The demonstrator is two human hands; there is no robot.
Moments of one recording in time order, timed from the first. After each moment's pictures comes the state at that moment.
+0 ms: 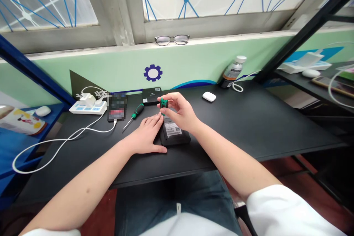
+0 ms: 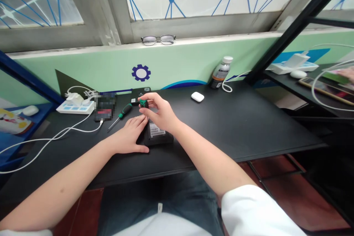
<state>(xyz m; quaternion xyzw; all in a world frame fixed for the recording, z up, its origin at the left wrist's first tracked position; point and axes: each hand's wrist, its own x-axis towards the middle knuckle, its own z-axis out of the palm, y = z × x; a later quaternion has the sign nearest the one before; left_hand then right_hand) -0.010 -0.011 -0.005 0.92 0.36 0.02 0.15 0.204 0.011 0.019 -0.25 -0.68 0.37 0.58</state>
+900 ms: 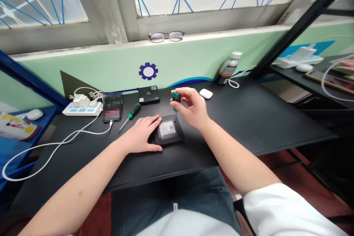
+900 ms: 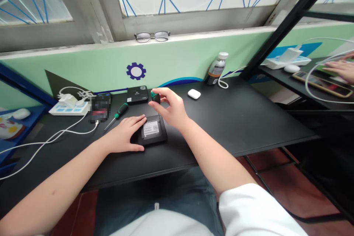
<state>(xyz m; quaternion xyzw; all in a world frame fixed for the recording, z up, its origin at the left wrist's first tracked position) -0.021 -0.007 -0.002 0.93 0.33 0.06 0.16 0.245 0.008 0.019 -0.33 -0.68 0.20 0.63</state>
